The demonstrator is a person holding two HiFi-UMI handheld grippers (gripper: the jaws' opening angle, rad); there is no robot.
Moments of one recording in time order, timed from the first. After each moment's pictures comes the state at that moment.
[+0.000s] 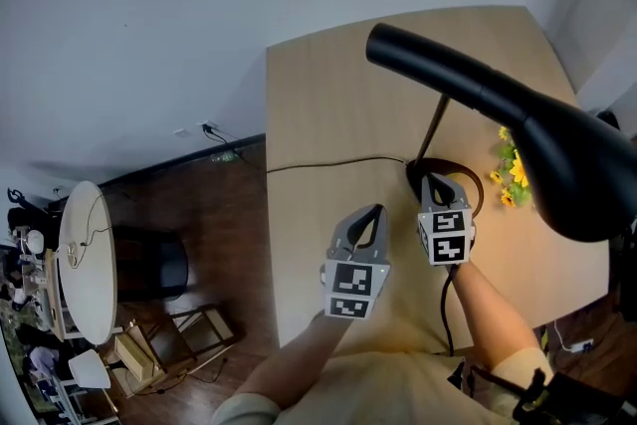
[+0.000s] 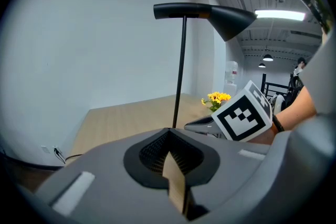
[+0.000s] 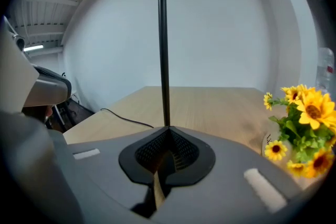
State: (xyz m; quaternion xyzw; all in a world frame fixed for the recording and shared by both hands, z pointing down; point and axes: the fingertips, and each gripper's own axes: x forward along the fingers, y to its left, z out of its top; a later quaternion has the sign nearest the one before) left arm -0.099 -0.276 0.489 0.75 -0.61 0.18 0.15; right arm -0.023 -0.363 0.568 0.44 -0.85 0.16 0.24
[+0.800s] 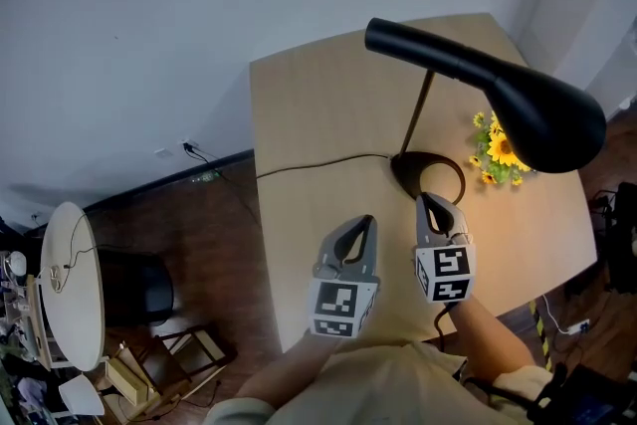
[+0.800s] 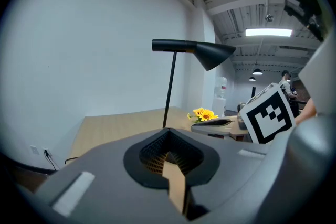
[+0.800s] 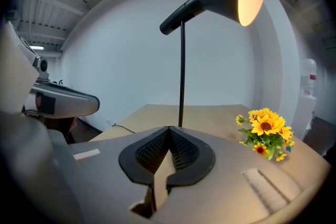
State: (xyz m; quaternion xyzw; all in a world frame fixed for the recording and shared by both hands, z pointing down) left arm -0.095 -0.225 0.434 0.79 -0.59 0.11 0.12; right arm -0.004 -0.280 0.478 0.48 -0.85 0.11 0.17
